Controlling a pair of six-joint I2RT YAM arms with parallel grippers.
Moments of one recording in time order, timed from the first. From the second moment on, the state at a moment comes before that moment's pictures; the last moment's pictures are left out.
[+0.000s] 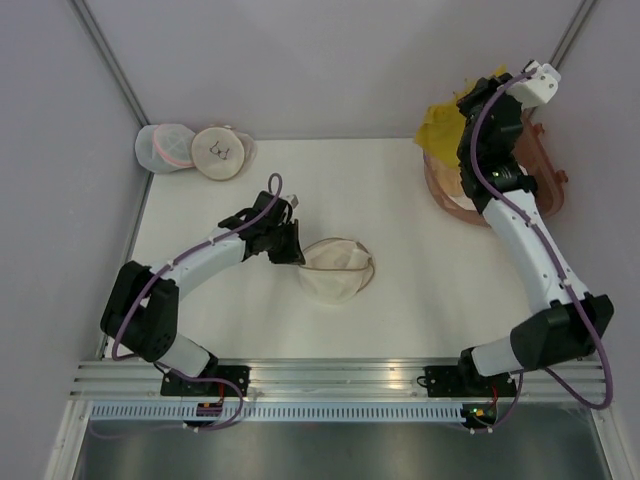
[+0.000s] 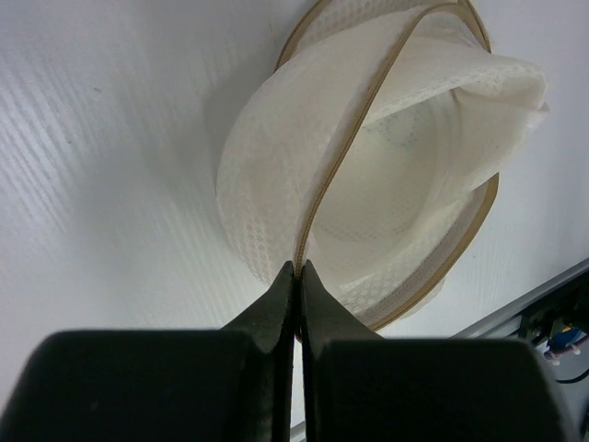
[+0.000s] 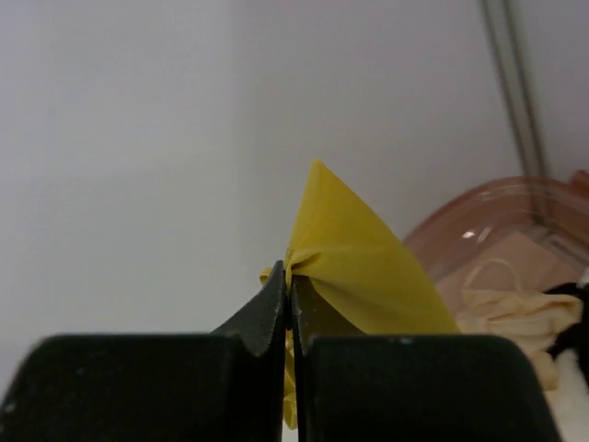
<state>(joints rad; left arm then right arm) -0.53 1.53 1.00 -0.44 0.22 -0.51 0.25 1.38 1.45 0.16 0.59 0.47</state>
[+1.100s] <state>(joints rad) -0.40 1.34 0.99 -0.47 0.23 -0.51 0.35 1.23 0.99 0.01 0.28 0.47</state>
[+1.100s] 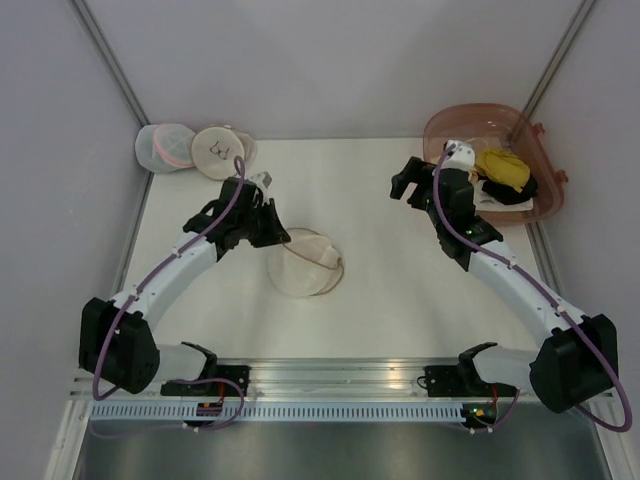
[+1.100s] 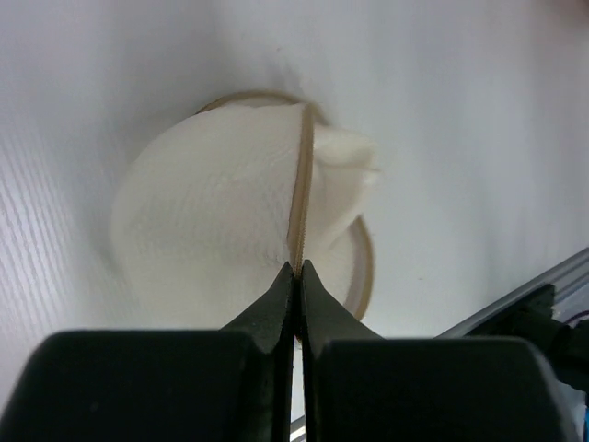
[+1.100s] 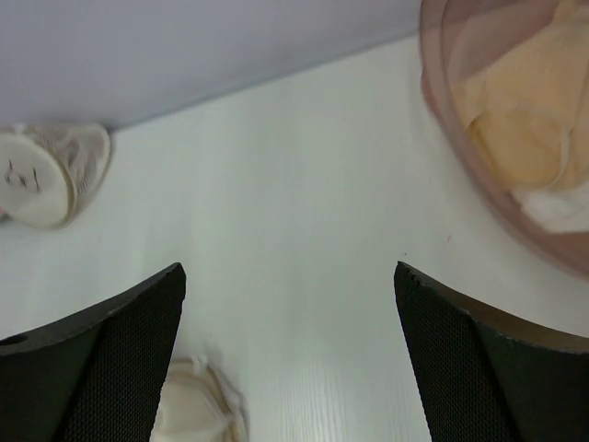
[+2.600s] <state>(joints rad) -0.37 1.42 0.88 -0.46 0.41 -0.53 0.41 1.33 0.68 -0.13 0.19 0.63</state>
